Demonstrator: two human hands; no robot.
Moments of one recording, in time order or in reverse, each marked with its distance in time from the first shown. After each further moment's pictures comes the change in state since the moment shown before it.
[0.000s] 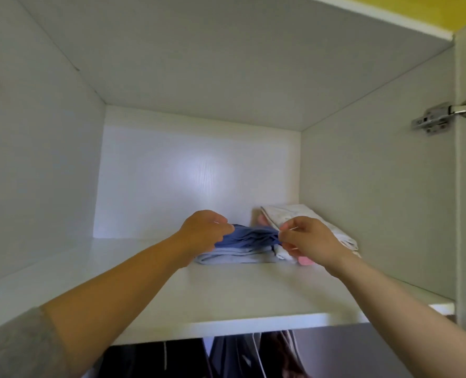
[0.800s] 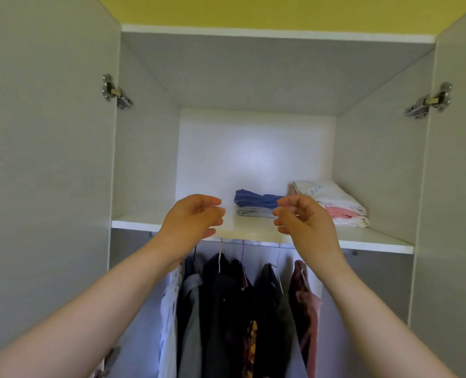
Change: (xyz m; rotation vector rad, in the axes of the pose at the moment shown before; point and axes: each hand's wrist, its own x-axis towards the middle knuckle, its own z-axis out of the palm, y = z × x) left_hand -0.303 0.075 0.006 -0.183 0.338 0.036; right_hand -0.237 -0.066 -0.026 0.443 0.006 -0.286
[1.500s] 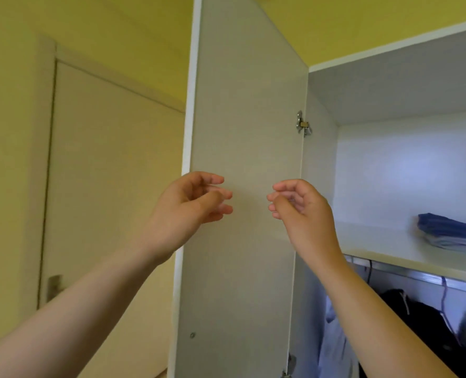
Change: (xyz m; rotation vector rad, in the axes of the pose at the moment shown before) left_hand -0.137 0.090 -0.264 0.356 0.475 0.200; right_hand -0.066 -0.132 0.286 0.473 -0.335 -0.186
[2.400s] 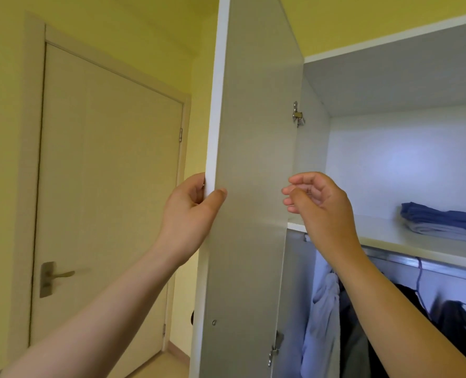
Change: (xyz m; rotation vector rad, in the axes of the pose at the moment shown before) left_hand -0.031 -0.008 0.019 0.084 0.117 0.036; right_hand -0.022 -0.013 -0.035 -0.075 0.023 -0.007
